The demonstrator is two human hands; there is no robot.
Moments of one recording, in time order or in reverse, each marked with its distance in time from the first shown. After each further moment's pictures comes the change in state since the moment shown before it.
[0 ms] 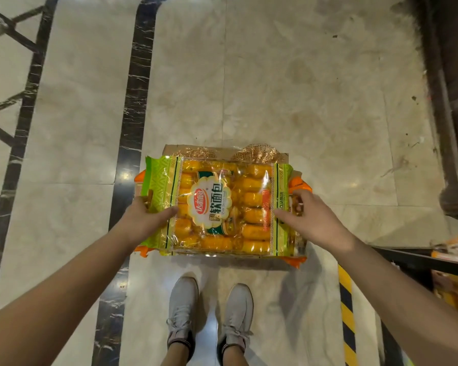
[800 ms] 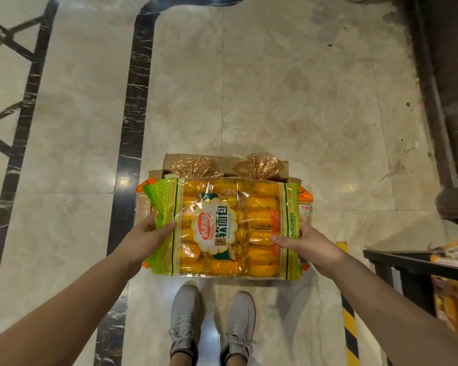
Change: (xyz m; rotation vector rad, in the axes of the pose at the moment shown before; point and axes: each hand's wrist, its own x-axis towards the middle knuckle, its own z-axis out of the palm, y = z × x) left_hand 0.012 -0.030 0.001 -0.329 -0.190 -0.012; right_hand -0.004 0.018 0.030 0.650 -0.290 0.211
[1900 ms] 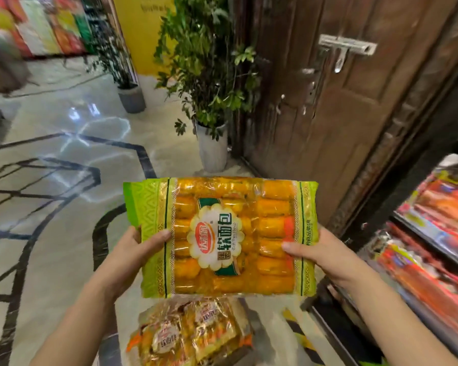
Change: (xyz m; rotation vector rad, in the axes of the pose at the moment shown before) left_hand -0.437 0.332 0.054 0.067 -0.369 0.803; right_hand -0.525 -0.145 -0.087 0.339 0.390 -0.714
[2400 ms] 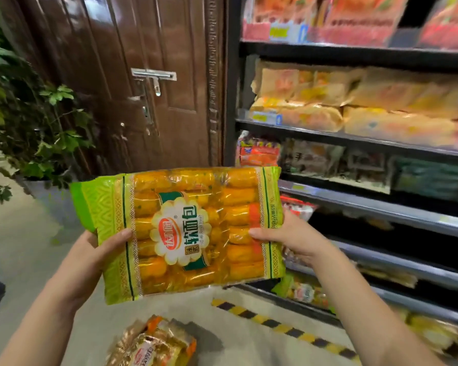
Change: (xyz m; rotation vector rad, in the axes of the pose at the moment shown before) left_hand -0.008 0.045 0.091 0.067 -0.592 0.191; right_hand -0.224 -0.011 0.022 -0.008 0.623 -0.063
